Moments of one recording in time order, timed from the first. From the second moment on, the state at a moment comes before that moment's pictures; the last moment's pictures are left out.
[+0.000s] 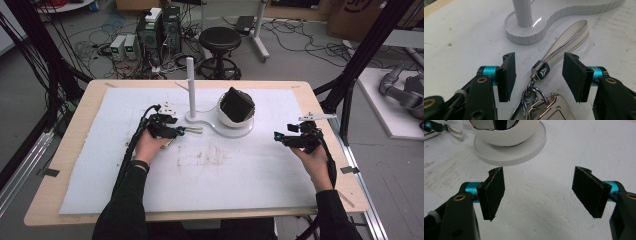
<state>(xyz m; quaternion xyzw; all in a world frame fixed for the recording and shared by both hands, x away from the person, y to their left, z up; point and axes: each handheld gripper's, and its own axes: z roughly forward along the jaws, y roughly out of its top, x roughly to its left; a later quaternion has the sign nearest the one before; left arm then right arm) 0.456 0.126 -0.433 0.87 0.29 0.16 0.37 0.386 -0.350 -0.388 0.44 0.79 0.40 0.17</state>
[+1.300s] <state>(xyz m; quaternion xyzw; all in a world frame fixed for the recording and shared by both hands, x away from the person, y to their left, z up) 0.395 0.141 -0.357 0.80 0.30 0.20 0.48 0.386 -0.352 -0.390 0.45 0.78 0.40 0.17</state>
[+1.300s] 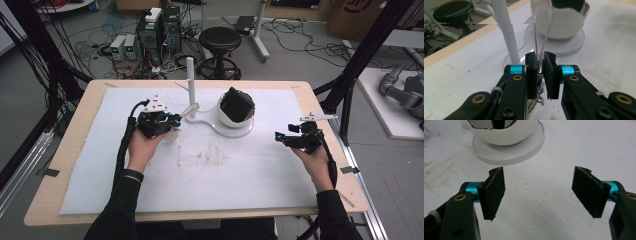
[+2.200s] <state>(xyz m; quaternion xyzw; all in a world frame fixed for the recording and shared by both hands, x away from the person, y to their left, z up) 0.400 0.144 -0.307 0.75 0.32 0.29 0.50 0.387 -0.352 -0.391 0.44 0.78 0.40 0.17</state>
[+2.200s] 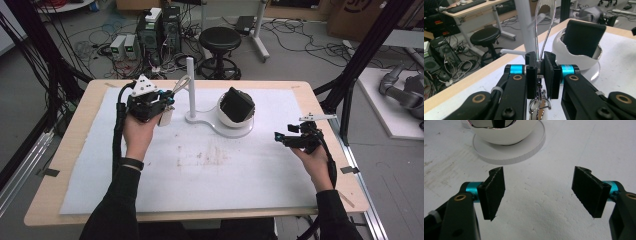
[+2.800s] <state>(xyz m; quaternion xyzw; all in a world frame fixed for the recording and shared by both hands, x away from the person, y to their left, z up) 0.412 0.139 -0.313 0.75 0.34 0.29 0.49 0.387 -0.352 -0.391 0.45 0.78 0.40 0.16</state>
